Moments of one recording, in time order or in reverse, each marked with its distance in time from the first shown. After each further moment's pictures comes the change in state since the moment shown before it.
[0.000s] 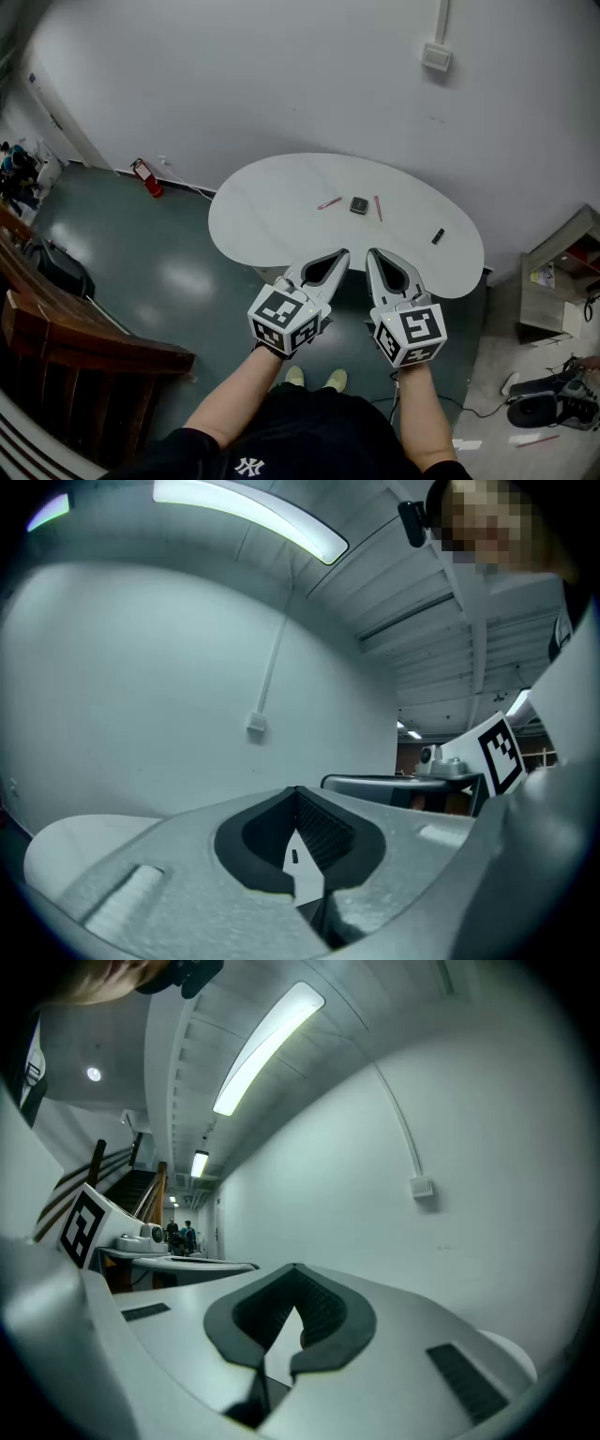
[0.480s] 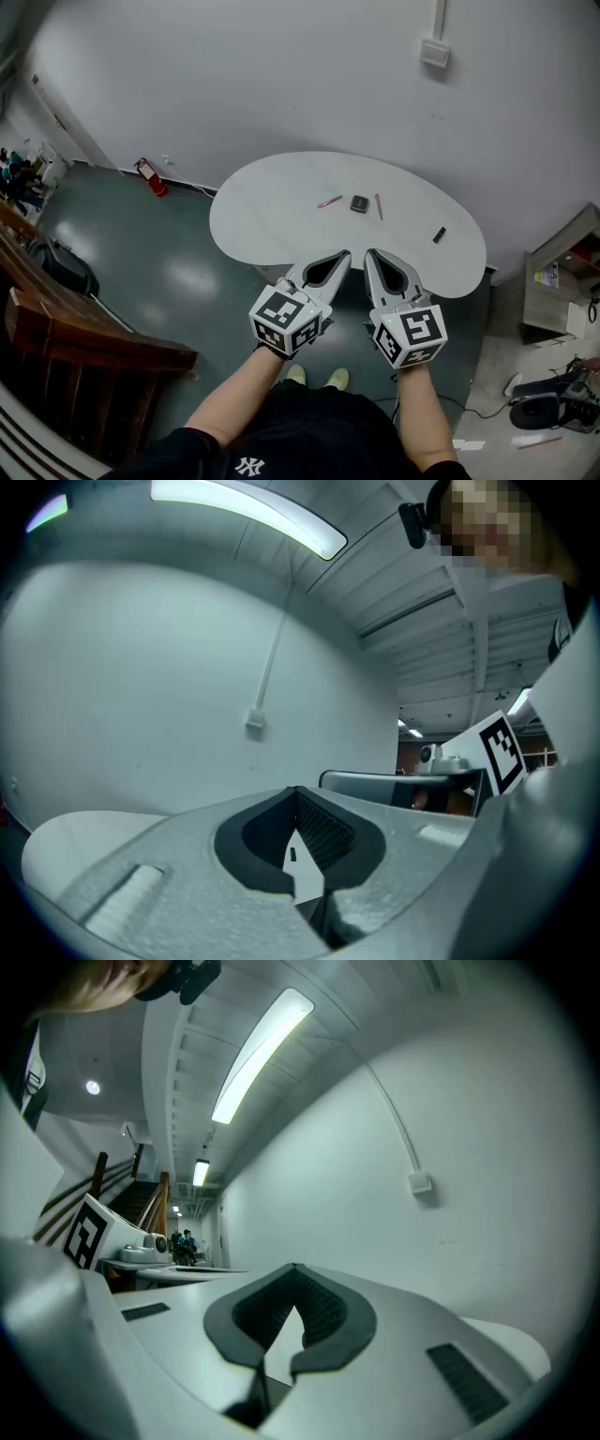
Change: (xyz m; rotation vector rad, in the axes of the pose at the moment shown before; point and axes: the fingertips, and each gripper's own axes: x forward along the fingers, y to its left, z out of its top) left arm 0.010 -0.012 -0.010 -0.003 0.013 0.005; right arm -0.009 -0.008 -0.004 0.048 -0.024 0.029
